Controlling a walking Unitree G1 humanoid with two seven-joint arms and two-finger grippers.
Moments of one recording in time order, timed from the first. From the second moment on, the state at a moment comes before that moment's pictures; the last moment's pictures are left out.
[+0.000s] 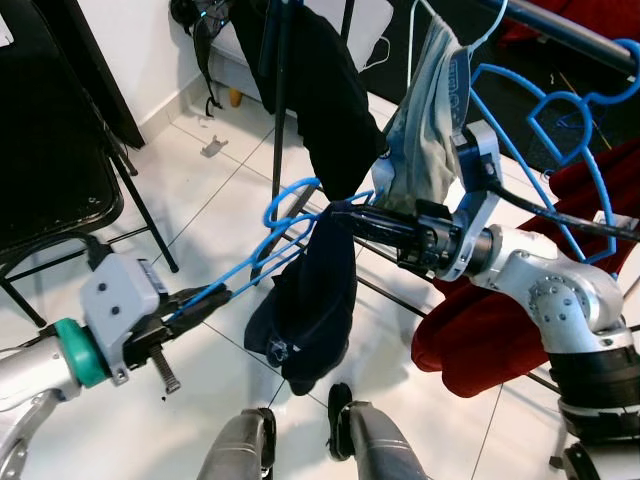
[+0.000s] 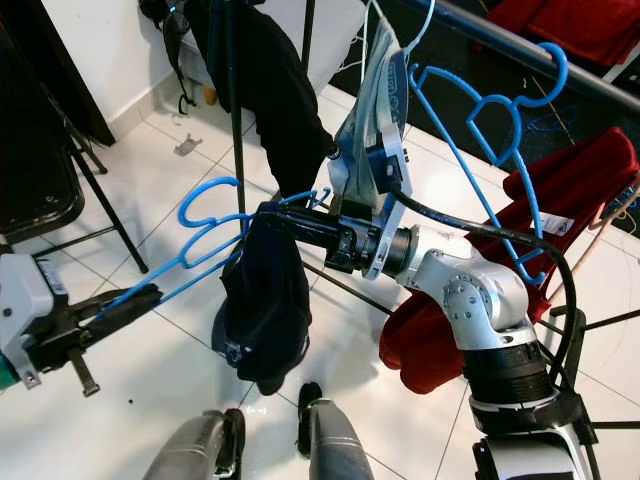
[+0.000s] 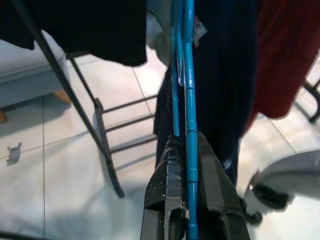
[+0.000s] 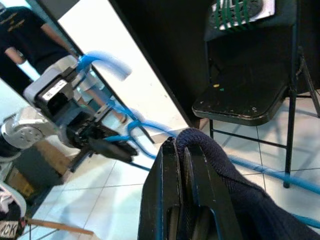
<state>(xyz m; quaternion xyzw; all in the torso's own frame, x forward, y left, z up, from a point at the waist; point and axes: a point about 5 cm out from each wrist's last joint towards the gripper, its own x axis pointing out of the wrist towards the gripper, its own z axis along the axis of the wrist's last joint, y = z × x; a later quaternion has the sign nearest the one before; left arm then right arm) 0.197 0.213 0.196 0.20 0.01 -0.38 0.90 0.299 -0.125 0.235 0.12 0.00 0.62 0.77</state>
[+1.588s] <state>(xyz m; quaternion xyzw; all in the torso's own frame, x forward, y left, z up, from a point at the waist) 0.182 0.261 0.220 0.39 0.09 -0.33 0.85 0.335 -0.162 0.202 -0.07 0.07 0.55 0.83</state>
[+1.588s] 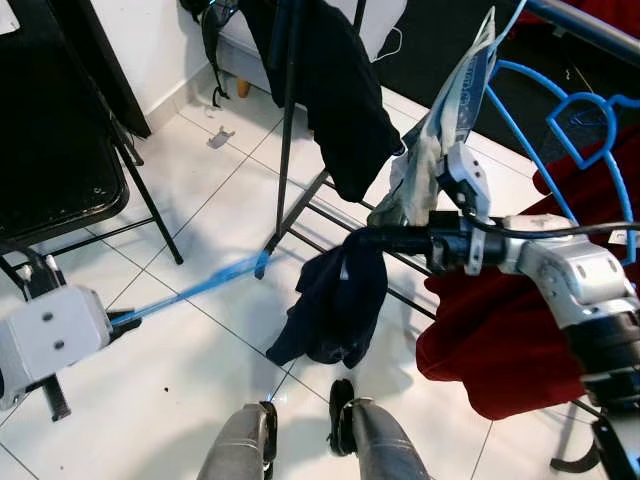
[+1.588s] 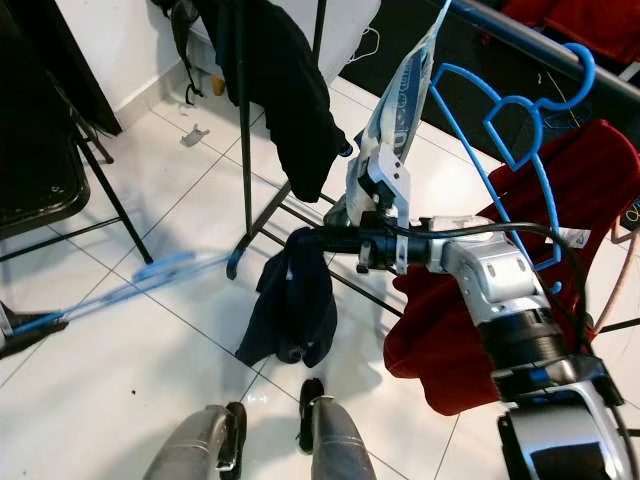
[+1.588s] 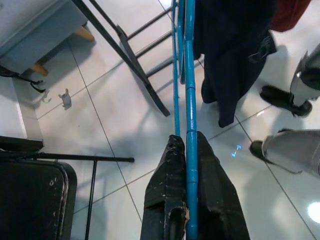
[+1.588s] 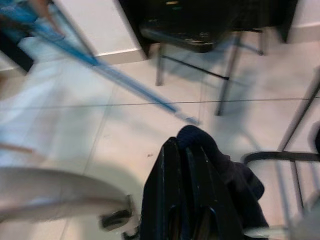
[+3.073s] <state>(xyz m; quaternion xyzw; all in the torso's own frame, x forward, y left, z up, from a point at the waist) 0.209 0.201 0.189 0.32 0.02 -0.39 0.86 0.307 -0.092 0.267 0.09 -0.07 0.66 0.74</state>
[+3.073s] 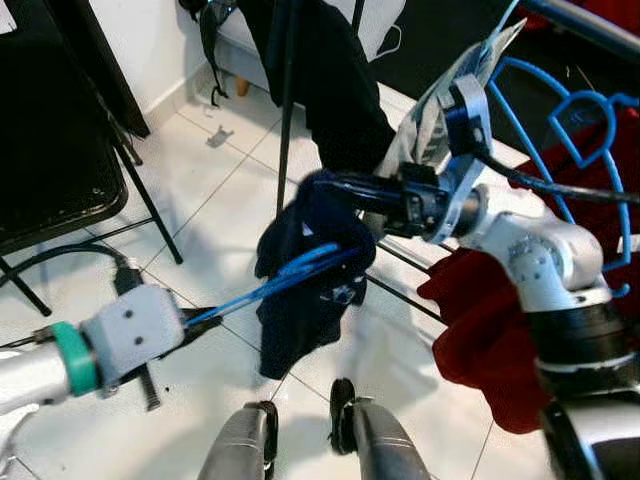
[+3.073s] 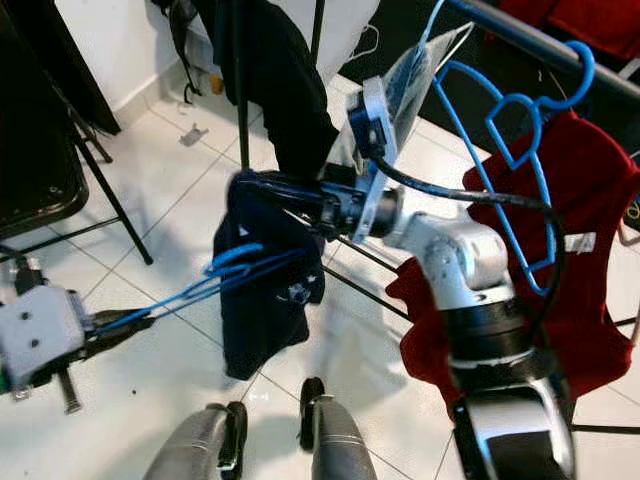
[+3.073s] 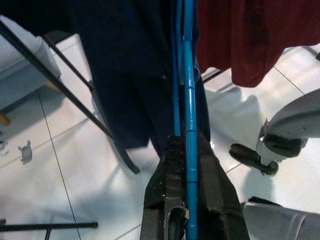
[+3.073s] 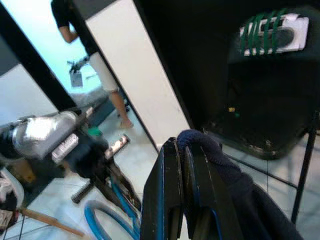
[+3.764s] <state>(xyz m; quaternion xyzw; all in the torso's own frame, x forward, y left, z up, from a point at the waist) 0.233 0.199 0.187 0.35 -0.01 -0.28 0.90 0.317 -0.094 0.264 0.14 -0.06 0.54 0.83</state>
